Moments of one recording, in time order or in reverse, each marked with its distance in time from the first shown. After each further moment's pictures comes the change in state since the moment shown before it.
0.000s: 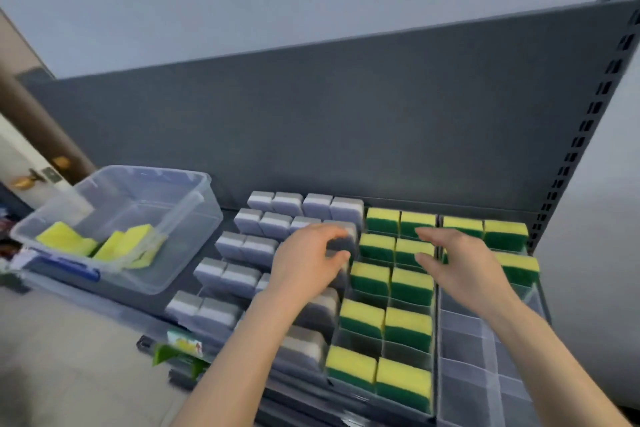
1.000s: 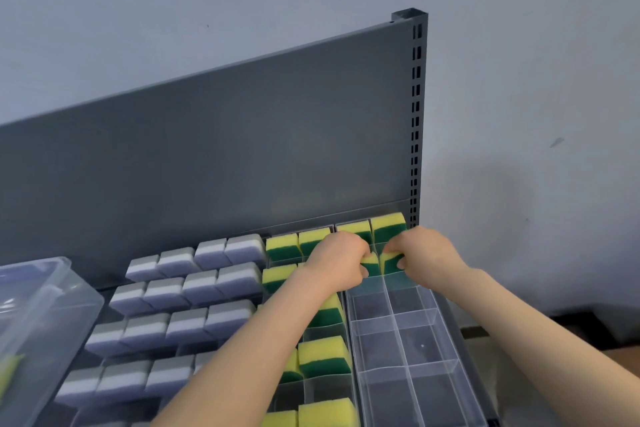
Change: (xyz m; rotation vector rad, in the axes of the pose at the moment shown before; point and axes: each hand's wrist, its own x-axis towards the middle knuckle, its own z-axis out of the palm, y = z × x) left_hand 0.091 0.135 0.105 0.242 -0.472 0.476; right_hand 0.005 0.096 -0.037 -0.373 -0.185 0.207
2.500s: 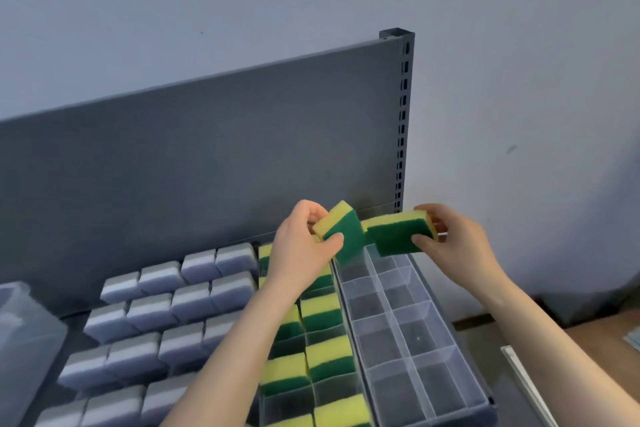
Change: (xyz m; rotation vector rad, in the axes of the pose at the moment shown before) left_hand -0.050 -0.029 -0.039 -0.691 0.522 -0.126; right_hand -0.061 -0.007 -0.029 0.609 0.537 0.273
